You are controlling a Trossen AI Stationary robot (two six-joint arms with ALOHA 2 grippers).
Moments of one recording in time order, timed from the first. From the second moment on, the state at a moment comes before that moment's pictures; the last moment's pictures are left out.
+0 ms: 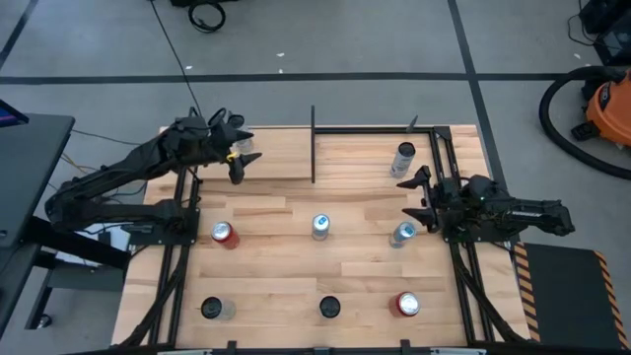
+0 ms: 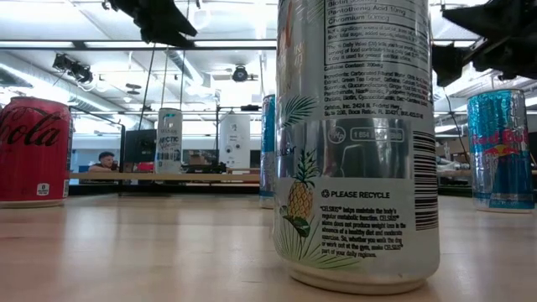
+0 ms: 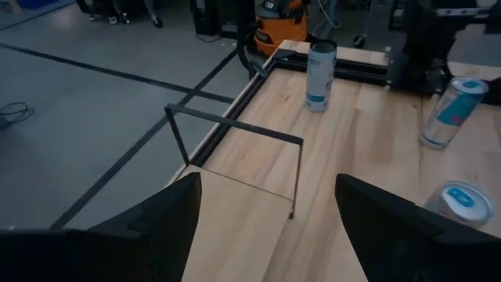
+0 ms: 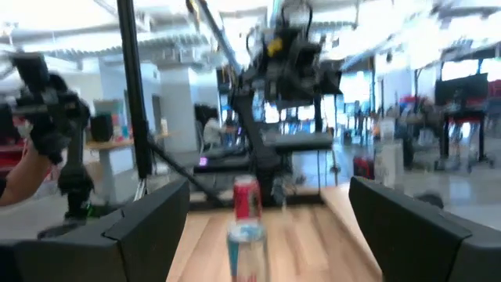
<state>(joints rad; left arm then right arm) 0.44 0.90 0.97 -0.46 -0.06 0.06 -0.14 0.01 0.01 0.29 -0.17 0.11</state>
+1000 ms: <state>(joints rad) 0.80 1.13 0.99 -0.45 -0.23 -0.12 -0.14 0.01 0.01 0.29 -0.15 0.08</state>
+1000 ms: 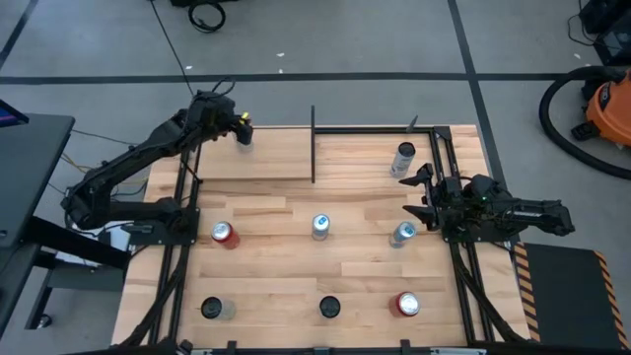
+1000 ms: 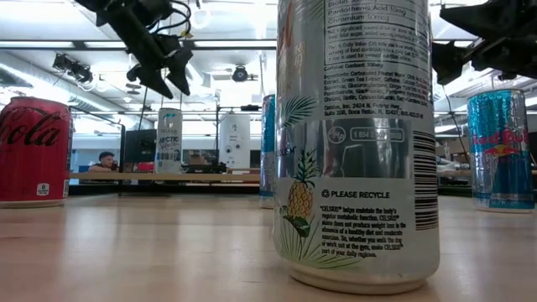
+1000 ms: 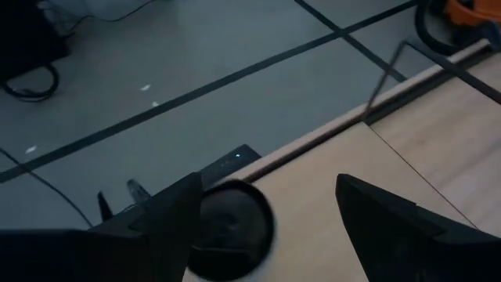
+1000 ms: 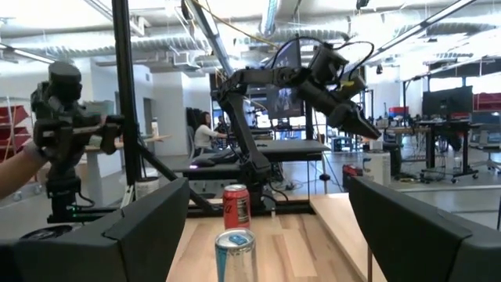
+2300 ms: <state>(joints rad) 0.92 1.44 1.36 -0.93 -0.18 -0.03 -0.14 0.01 0.01 0.22 -0.15 0.09</state>
